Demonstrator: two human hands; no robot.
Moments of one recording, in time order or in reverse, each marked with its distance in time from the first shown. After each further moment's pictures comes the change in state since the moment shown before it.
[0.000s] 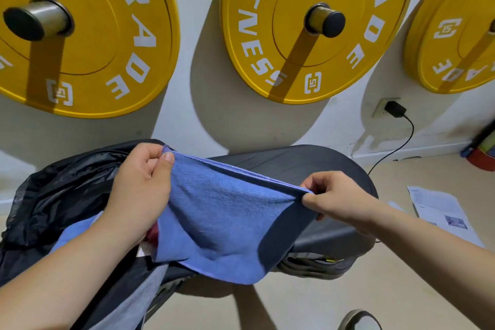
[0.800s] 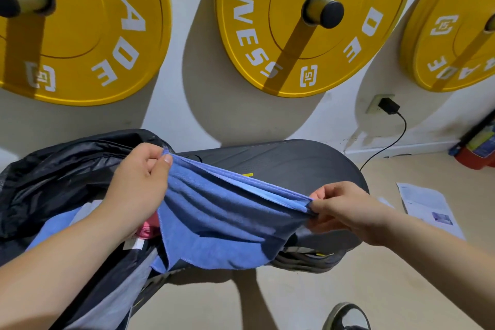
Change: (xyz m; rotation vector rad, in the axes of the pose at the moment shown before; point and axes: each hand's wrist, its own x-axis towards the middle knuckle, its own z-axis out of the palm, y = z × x) left_hand 0.006 -0.021 0.012 0.137 -0.073 -0.046; right_hand -0.010 0.030 -0.010 0.341 -0.110 0.308
